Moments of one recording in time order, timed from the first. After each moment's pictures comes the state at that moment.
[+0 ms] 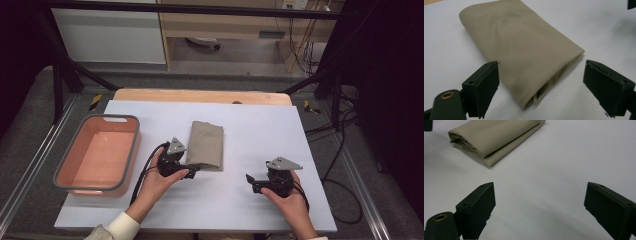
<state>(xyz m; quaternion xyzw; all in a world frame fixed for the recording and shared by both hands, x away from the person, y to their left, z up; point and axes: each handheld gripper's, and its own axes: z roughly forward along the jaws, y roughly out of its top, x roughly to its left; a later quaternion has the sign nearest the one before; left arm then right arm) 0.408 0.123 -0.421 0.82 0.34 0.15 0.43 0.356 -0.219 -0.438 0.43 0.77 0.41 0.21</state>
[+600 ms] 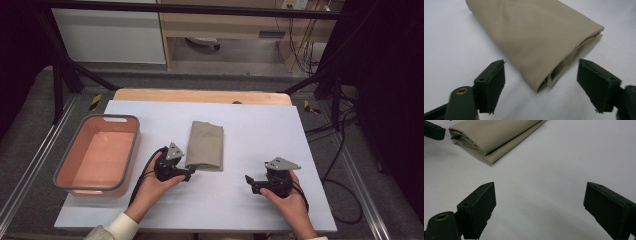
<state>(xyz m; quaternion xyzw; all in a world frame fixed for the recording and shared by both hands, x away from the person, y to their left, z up) 0.404 0.134 -0.441 0.84 0.34 0.17 0.39 0.356 -0.216 -0.439 0.43 0.78 0.41 0.21</state>
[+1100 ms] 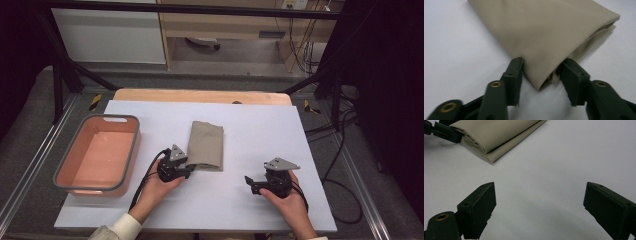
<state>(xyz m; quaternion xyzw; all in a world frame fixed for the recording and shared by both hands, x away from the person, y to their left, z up) 0.411 0.127 -0.458 0.83 0.35 0.17 0.39 0.356 -0.215 -0.439 0.43 0.78 0.40 0.20</state>
